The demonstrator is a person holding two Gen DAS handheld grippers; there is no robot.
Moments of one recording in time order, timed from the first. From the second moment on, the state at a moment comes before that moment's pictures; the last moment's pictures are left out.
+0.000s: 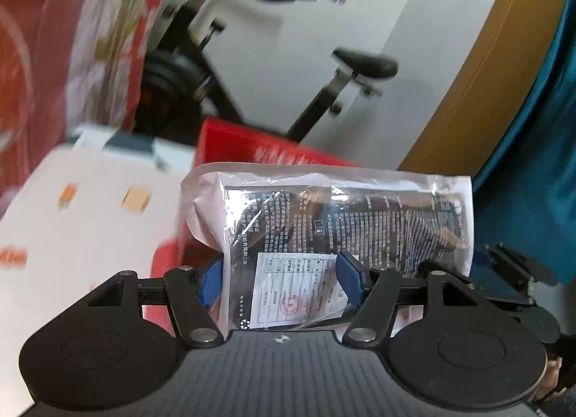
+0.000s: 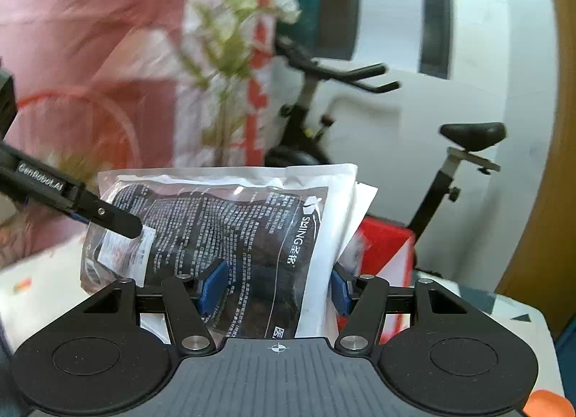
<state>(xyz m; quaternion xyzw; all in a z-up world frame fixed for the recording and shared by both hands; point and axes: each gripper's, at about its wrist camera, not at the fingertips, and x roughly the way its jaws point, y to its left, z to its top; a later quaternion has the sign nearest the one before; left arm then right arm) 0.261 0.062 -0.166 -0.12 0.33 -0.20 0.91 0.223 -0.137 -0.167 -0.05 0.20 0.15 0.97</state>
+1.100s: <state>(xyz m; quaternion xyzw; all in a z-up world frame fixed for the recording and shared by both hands) 0.387 0.033 -0.197 -0.07 0.40 -0.21 0.89 0.358 -0.181 -0.235 -0.01 0.30 0.12 0.95</state>
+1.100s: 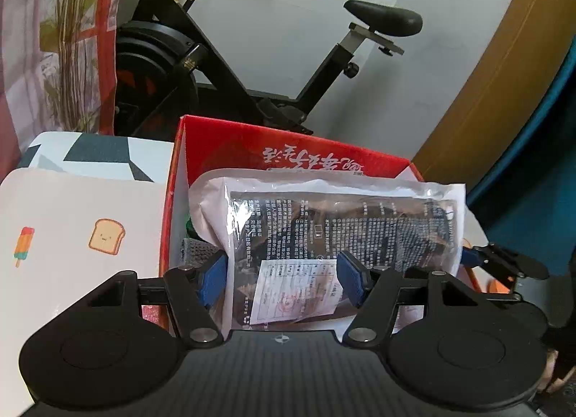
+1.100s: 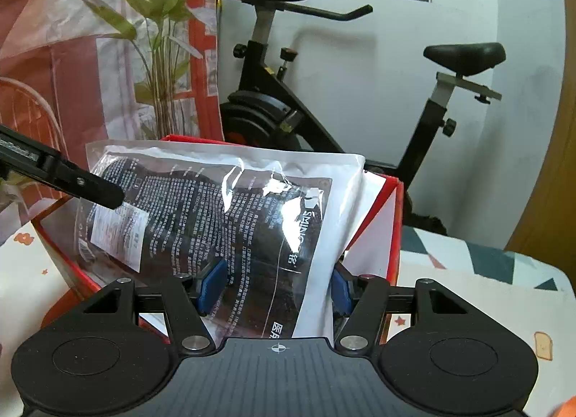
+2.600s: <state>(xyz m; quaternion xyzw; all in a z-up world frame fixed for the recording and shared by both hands) 0.434 -0.034 -0.242 0.04 0.49 -0.23 0.84 0.447 -0.154 -0.252 -0.06 0.50 0.15 0.85</state>
